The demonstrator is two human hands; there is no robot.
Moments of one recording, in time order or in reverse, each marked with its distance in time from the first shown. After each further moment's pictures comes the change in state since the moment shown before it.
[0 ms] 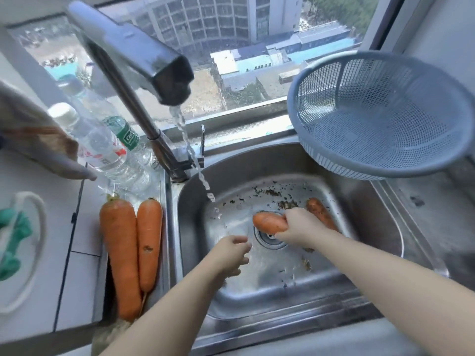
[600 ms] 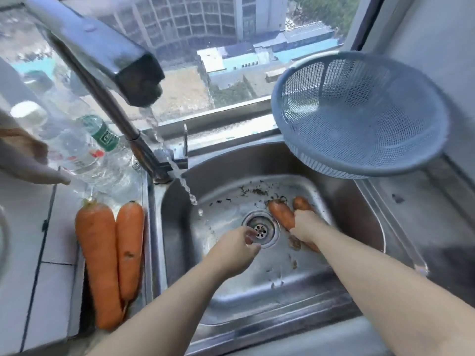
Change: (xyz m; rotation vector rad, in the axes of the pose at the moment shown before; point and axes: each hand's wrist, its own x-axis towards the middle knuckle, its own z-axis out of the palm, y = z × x) left_hand 0.001 0.024 0.020 0.687 0.020 0.327; right_hand 0.012 0.051 0.017 0.647 0.115 0.345
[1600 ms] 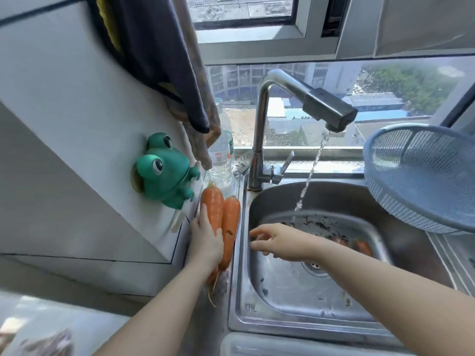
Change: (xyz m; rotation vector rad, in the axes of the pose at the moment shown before) left_hand -0.119 -0.133 -0.075 -0.363 0.776 -0.259; right_hand -0.183 -0.168 0.075 -0.481 -0.587 -0.657
